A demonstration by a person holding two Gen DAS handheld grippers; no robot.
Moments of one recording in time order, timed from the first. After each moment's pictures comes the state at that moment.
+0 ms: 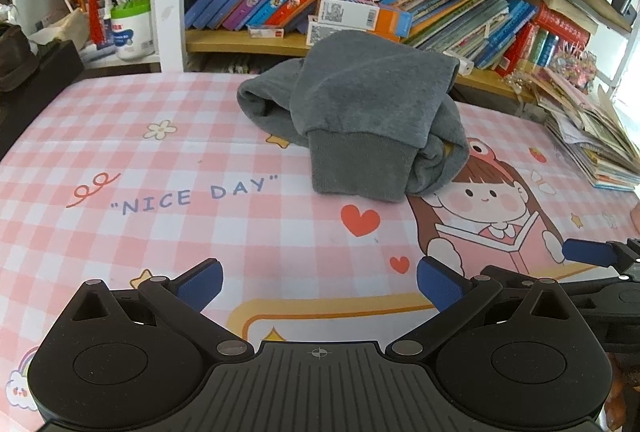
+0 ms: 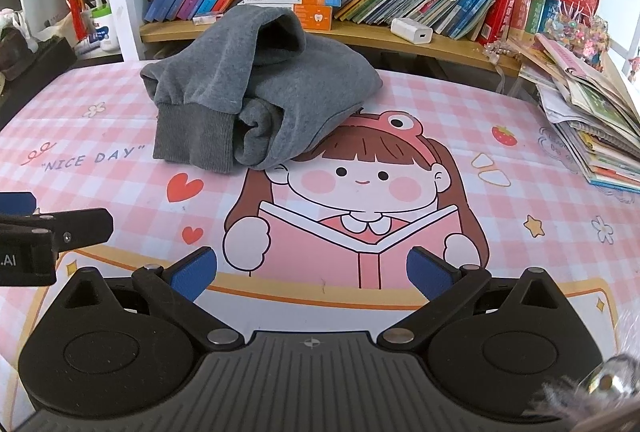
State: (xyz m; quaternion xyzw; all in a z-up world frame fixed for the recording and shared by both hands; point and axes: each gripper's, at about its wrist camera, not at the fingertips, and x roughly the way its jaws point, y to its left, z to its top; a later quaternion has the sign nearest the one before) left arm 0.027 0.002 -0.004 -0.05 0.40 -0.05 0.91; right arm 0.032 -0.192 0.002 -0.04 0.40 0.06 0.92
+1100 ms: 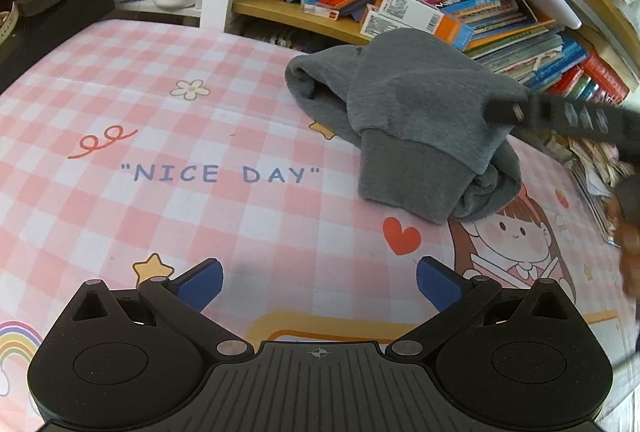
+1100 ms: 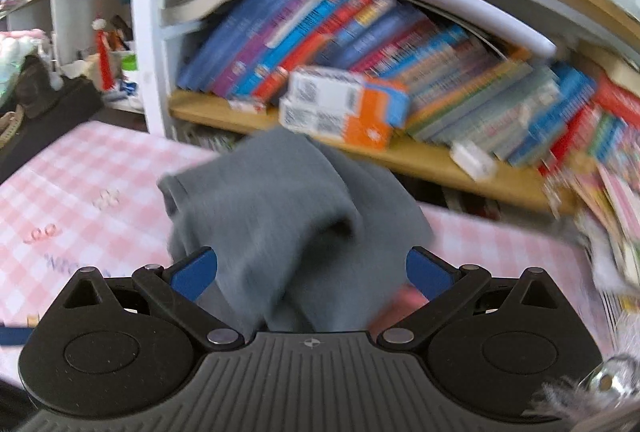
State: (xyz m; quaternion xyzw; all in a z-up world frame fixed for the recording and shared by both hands) left arm 0.053 0.039 -0.022 -0.15 0.42 -0.02 0.90; right arm 0.146 -0.147 0.057 -0.09 0.31 0.14 0.93
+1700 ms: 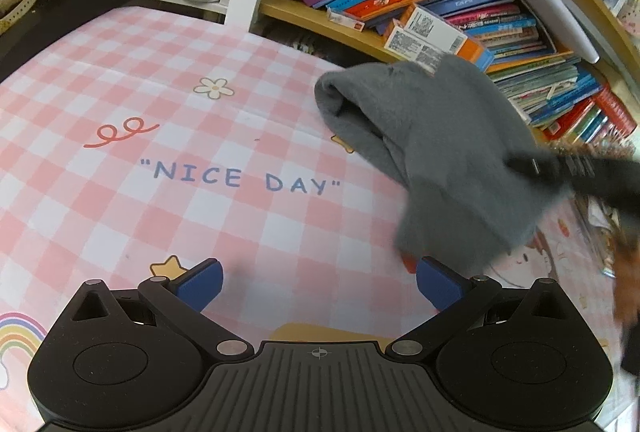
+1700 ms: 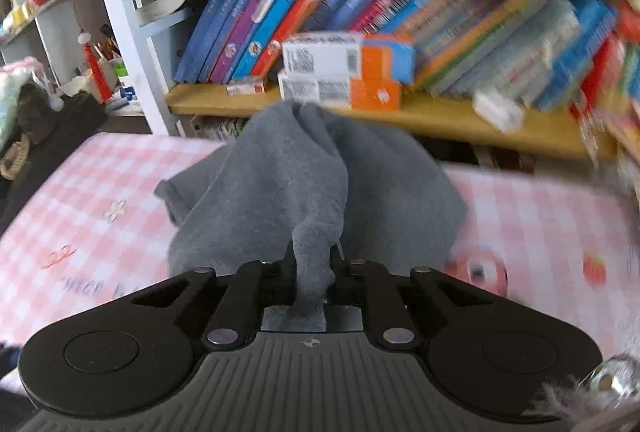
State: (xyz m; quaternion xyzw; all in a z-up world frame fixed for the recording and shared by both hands) left arm 0.052 0.059 -0.020 -0.19 0.41 0.00 0.89; right arm 0.157 -0.184 0.033 0.02 0.38 0.16 0.91
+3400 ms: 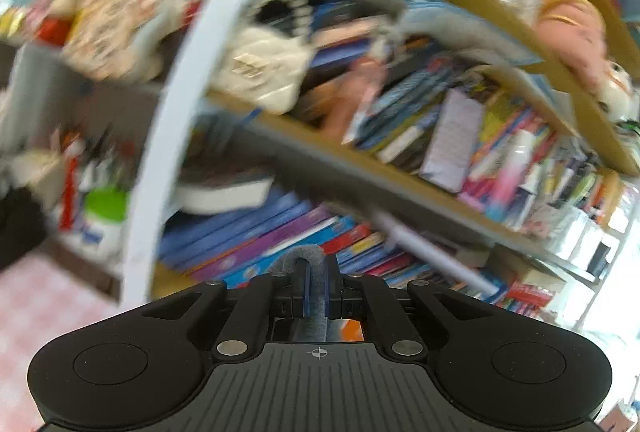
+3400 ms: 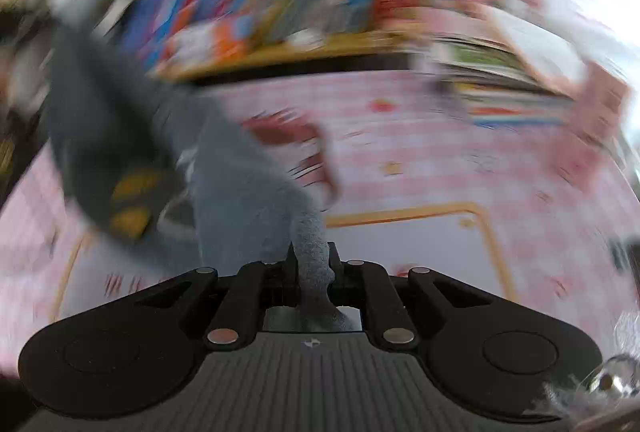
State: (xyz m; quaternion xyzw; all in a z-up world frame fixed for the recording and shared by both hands) left arm 0.130 0.055 0.158 -0.19 0.11 -0.08 0.97; right arm -0.073 -0.318 0.065 0.02 0.40 0.07 0.91
